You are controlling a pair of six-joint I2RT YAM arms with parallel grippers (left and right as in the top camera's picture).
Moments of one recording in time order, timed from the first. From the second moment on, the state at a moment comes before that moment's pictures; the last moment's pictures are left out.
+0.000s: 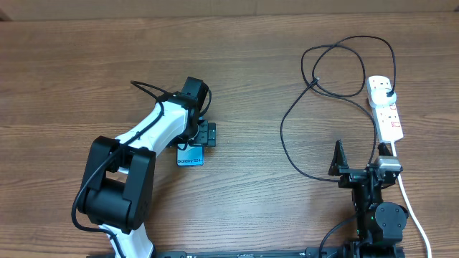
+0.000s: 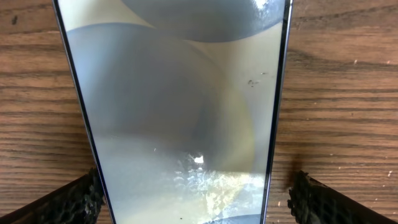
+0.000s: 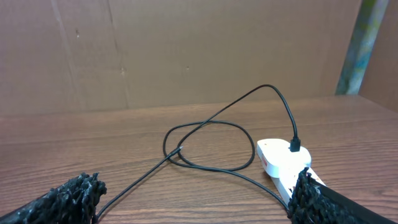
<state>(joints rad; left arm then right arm) -0.34 1.92 1.20 -0.79 -0.04 -0.35 -0.04 0.01 0.02 -0.03 0.00 0.05</state>
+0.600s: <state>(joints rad) -0.33 1.89 1.15 -0.72 -0.04 -0.36 -0.04 0.01 0.02 -0.03 0.00 0.05</state>
